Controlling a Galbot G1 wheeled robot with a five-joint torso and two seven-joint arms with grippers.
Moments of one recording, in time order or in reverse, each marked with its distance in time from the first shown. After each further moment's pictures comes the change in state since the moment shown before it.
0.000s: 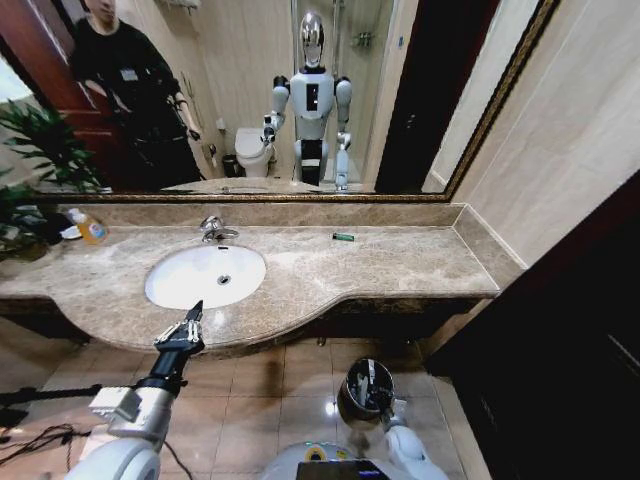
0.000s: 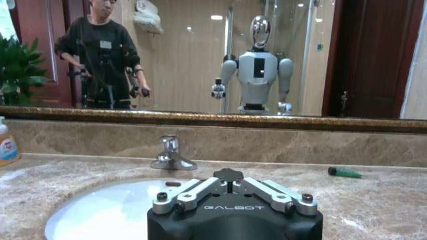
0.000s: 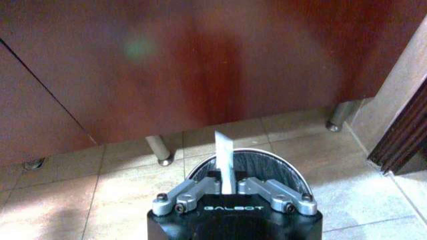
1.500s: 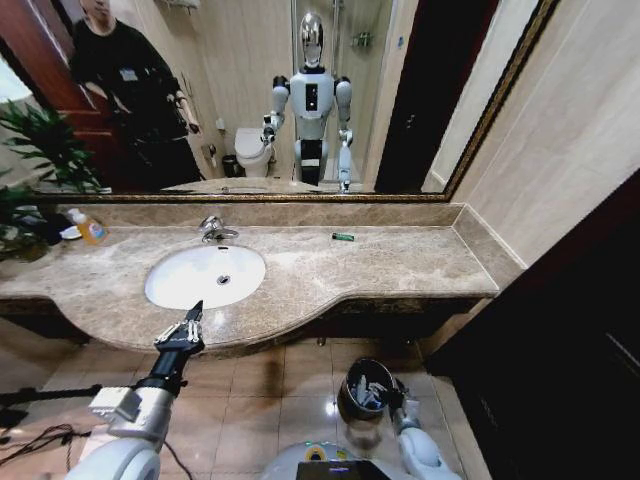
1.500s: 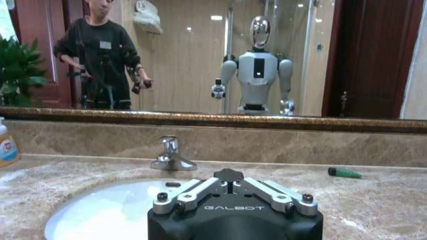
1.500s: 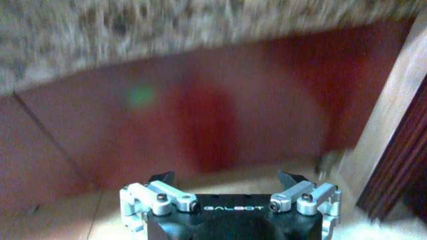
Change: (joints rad) left arm 0.000 0.000 0.000 0.000 0.000 0.000 0.000; right arm -0.132 -0.100 0.014 0.258 0.053 0.063 0.030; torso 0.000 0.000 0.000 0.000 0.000
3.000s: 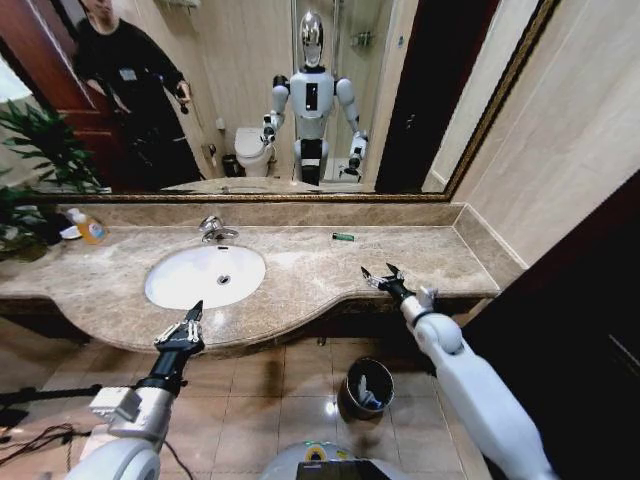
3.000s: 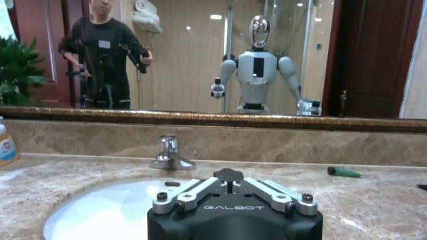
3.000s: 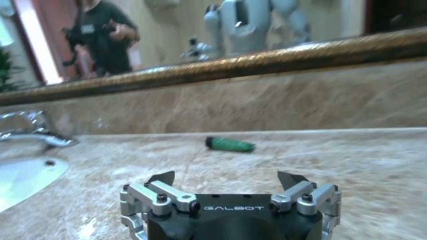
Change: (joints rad) left arm 0.000 0.000 0.000 0.000 0.000 0.000 0.000; right arm 0.537 -0.289 -0.132 0.284 0.232 -0.388 -0.206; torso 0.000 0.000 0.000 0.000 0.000
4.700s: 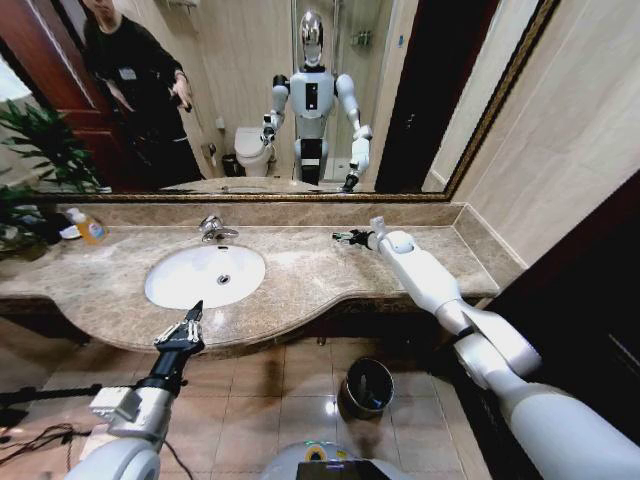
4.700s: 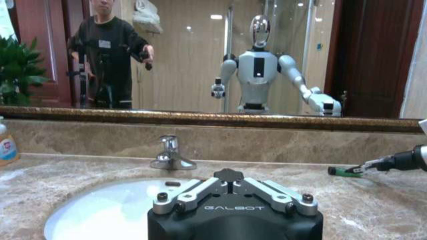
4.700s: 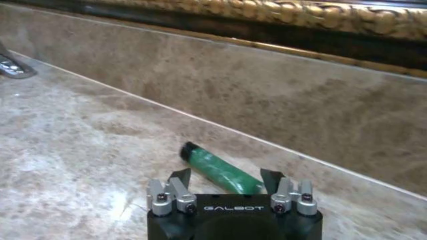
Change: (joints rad) left arm 0.000 0.000 0.000 0.000 0.000 0.000 0.000; right arm 0.769 0.173 -0.377 -0.856 -0.211 -0.112 -0.281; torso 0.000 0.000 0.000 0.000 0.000
